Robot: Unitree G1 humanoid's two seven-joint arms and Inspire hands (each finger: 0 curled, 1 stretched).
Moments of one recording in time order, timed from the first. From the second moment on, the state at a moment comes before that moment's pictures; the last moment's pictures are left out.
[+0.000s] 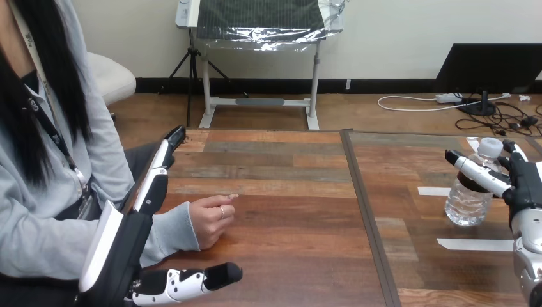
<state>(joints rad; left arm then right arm) 0.27 0.30 0.02 0.14 0.20 -0.96 0.03 -0.68 -0.48 -0.20 1.34 -0.13 -0.24 -0.12</state>
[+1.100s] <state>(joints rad) 0.30 0.29 0.02 0.11 0.15 -0.97 0.00 -0.68 -0.47 -0.19 1.34 -0.14 -0.21 -0.11</state>
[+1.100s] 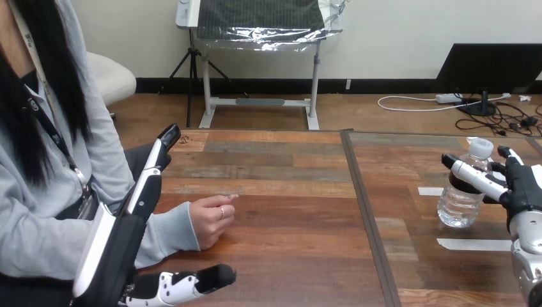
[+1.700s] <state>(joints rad) 0.32 0.29 0.02 0.09 0.10 -0.97 -0.04 -0.68 -0.47 -0.18 1.35 -0.14 -0.21 -0.11</state>
